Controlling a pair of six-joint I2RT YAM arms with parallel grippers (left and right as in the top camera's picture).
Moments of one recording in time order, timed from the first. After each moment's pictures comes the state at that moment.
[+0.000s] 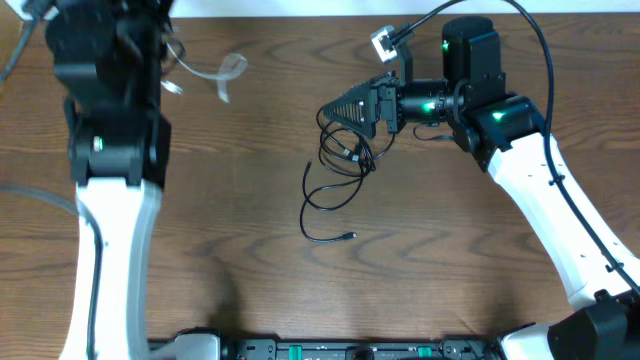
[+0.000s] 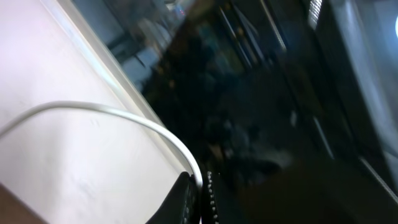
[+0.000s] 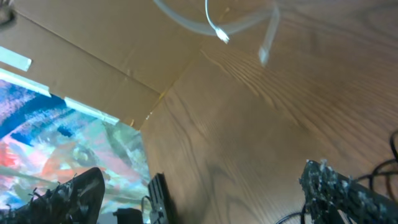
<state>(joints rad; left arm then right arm) -0.02 1.39 1.54 -0.03 -0.09 -1.03 0.36 1.60 1.44 -0.38 -0.96 0.37</state>
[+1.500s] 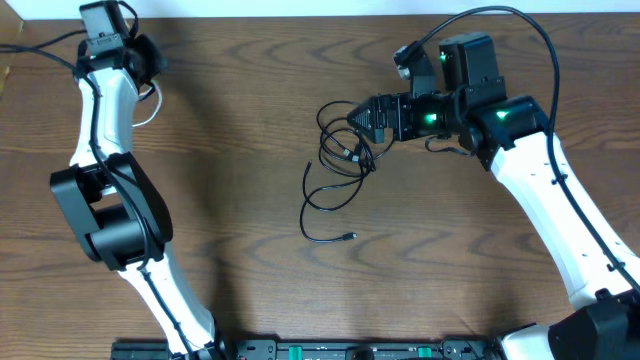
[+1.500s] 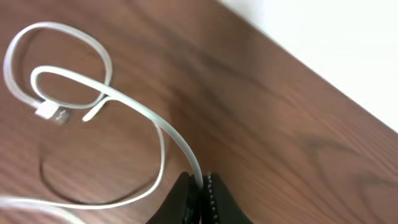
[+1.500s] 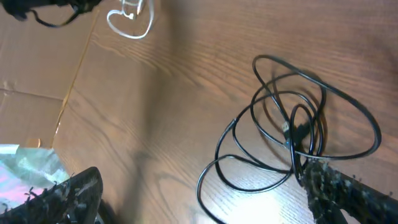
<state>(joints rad) 0.27 2.16 1.85 -0.54 0.03 -0.36 0.34 1.60 1.44 -0.66 -0.59 0.29</state>
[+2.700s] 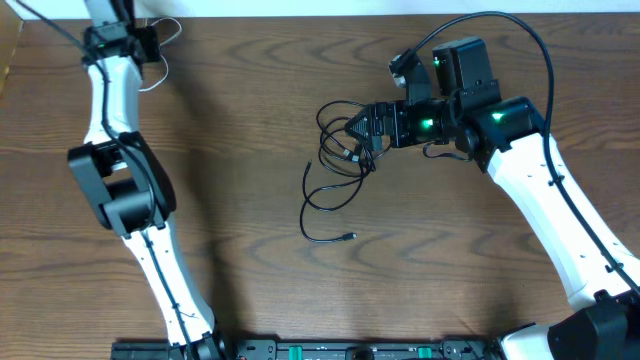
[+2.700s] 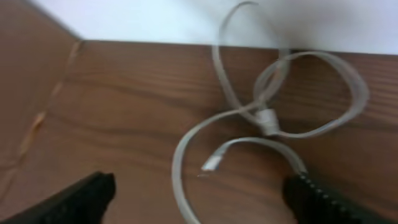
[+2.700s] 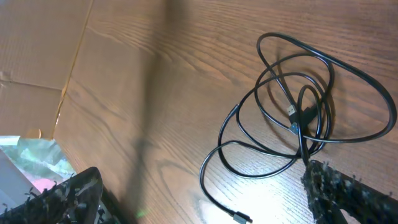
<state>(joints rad) 0.29 2.45 2.17 -0.44 -0.23 0.23 0.36 1.60 1.44 -0.72 -0.58 0.29</state>
